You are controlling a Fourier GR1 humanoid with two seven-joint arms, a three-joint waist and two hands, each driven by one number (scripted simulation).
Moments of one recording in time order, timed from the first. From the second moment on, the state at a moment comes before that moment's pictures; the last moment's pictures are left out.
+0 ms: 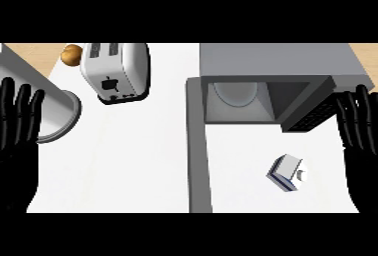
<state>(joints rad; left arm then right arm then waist) 0.00 0.06 0.04 -2.10 0.01 0.04 -0.02 0.04 -0.08 0.00 -2.10 -0.03 0.02 -0.01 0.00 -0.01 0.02</state>
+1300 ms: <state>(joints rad) 0.16 0.08 0.07 -2.24 0.14 -0.08 0.13 0.13 -0.01 0.00 -1.96 0.05 -0.19 -0.05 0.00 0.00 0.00</state>
